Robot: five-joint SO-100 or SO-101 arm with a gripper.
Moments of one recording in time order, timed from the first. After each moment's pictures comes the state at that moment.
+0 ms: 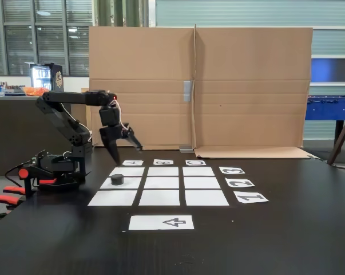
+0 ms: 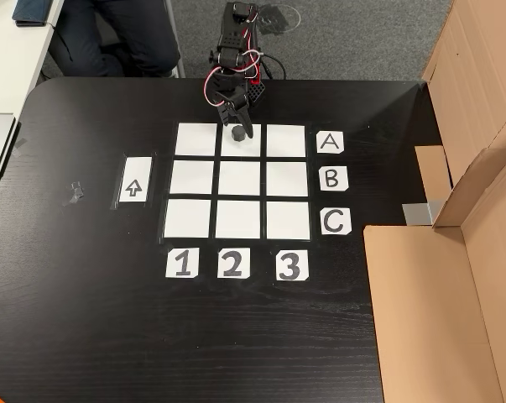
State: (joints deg) arm 4.1 133.9 135.8 77.7 -59.4
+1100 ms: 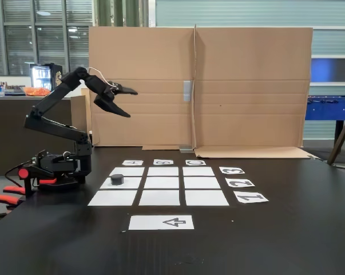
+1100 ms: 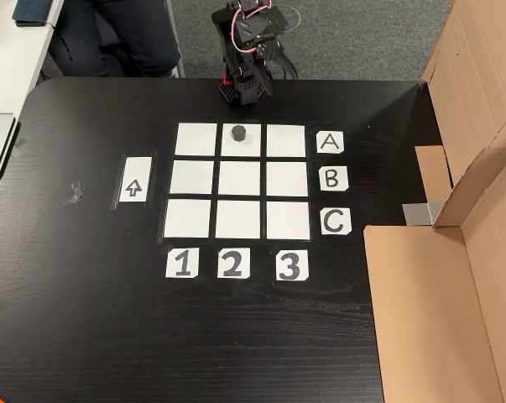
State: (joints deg) arm -29.6 161.3 119.9 80.8 -27.4
